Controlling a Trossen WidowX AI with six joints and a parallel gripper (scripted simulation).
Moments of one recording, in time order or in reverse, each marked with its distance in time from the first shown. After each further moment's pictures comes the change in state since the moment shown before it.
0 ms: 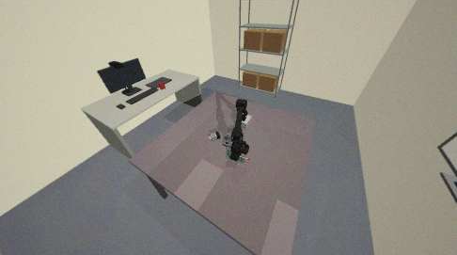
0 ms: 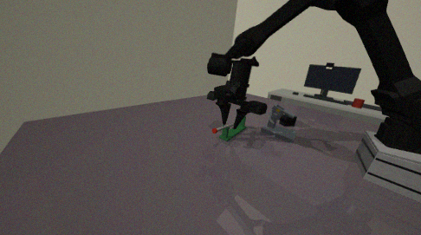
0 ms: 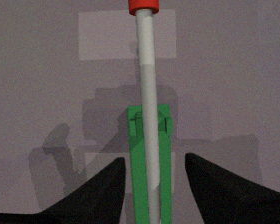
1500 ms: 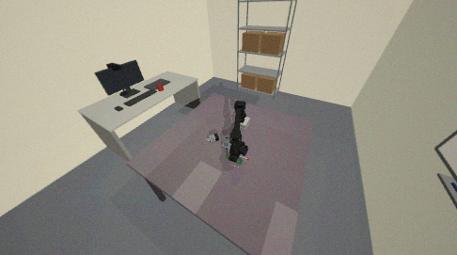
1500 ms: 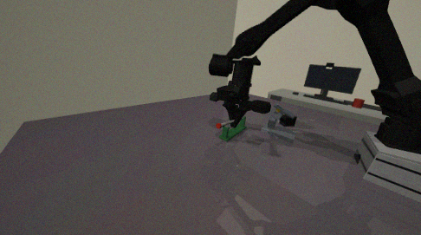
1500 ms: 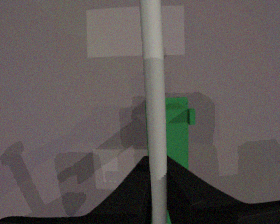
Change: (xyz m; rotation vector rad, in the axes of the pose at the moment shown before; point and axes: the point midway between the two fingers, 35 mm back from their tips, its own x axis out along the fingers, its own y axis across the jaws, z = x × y) arm -0.002 0.011 -0.003 0.007 0.013 0.043
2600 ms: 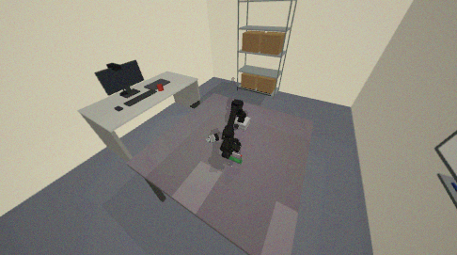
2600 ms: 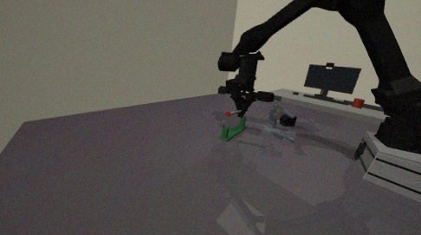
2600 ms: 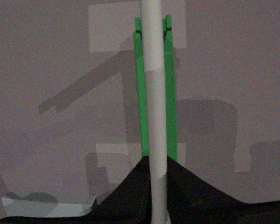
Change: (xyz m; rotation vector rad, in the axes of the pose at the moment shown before) arm -0.025 -0.007 -0.053 0.012 0.014 0.017
